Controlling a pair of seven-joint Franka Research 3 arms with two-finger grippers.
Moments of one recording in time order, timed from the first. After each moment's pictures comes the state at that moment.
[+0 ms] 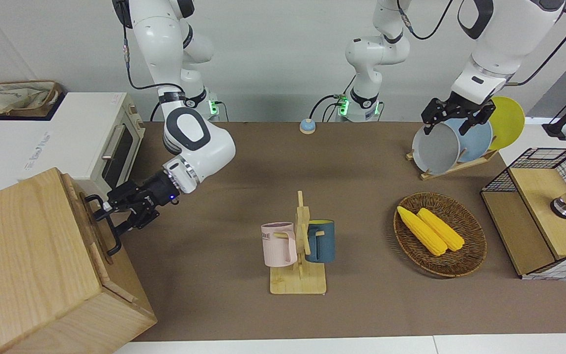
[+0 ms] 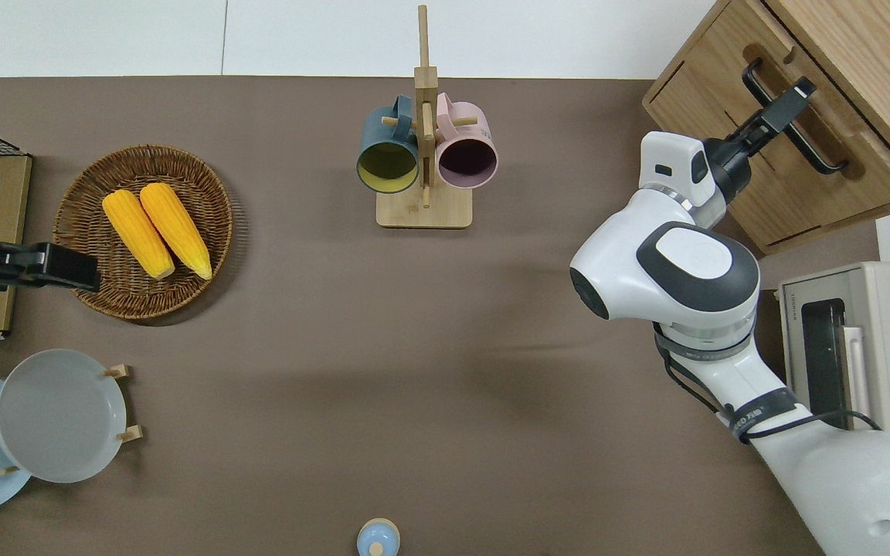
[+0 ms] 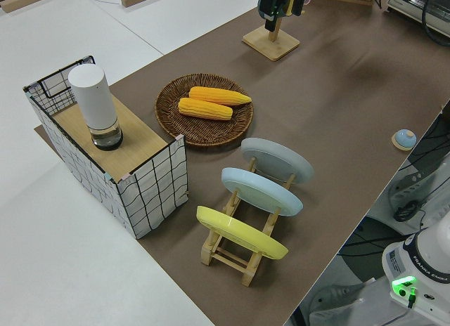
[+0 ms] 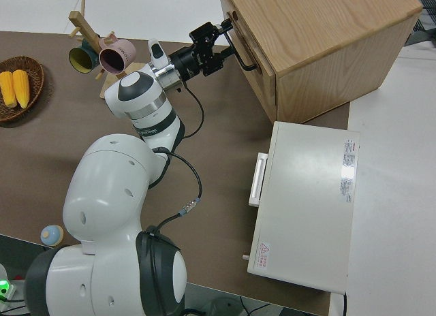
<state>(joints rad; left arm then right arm) 0.04 0.05 -0.07 -1.50 0.00 1.52 0.04 0.01 0.40 0.25 -1.76 -1.88 1.93 0.58</state>
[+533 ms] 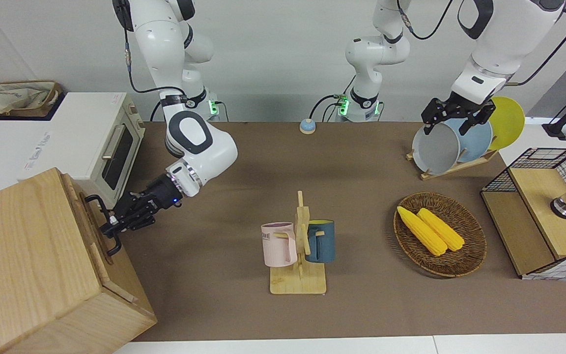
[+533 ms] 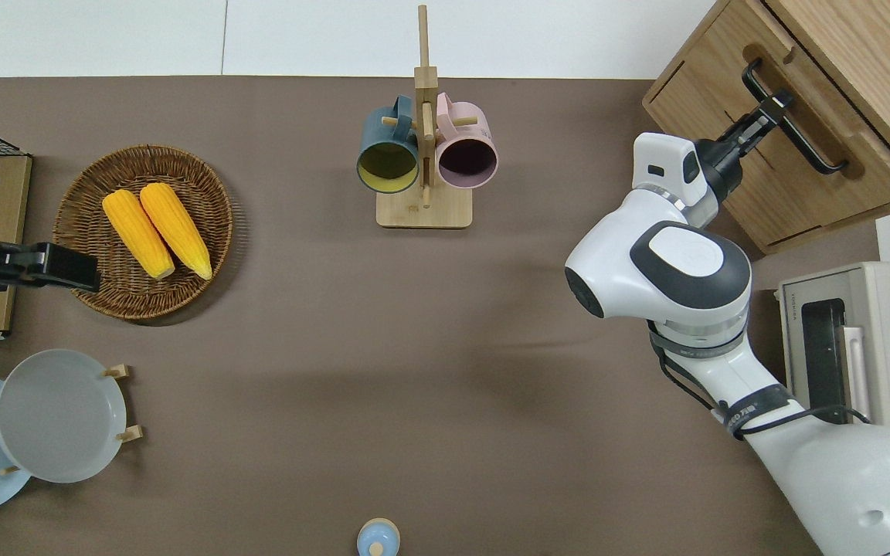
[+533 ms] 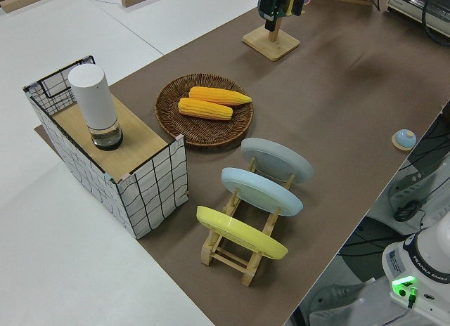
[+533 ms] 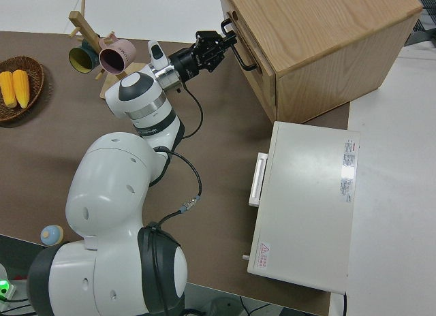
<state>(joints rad) 0.04 0.05 -0.07 -1.50 0.00 1.52 0.04 0.02 0.41 0.25 -1.75 -1.89 1.93 0.59</state>
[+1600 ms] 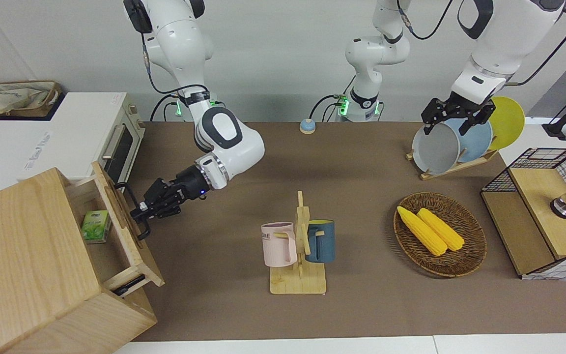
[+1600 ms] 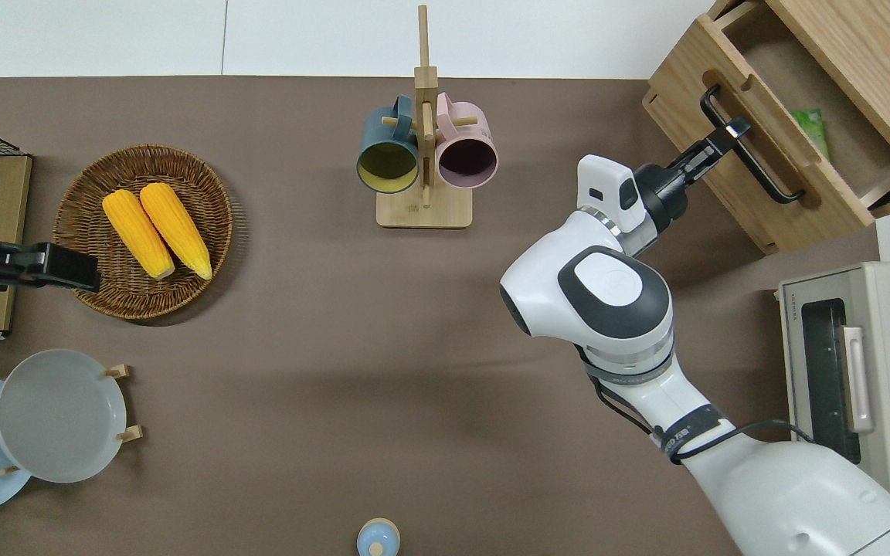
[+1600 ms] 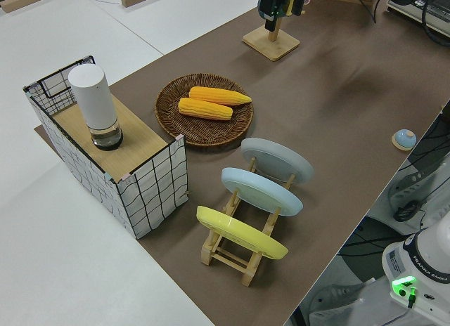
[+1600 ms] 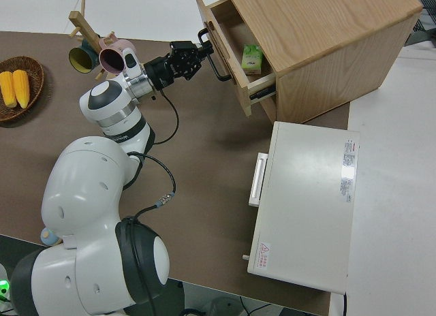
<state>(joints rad) 0.04 0.06 -0.07 -1.50 0.00 1.52 0.04 0.16 0.42 0.26 -1.76 -1.79 1.72 0.59</state>
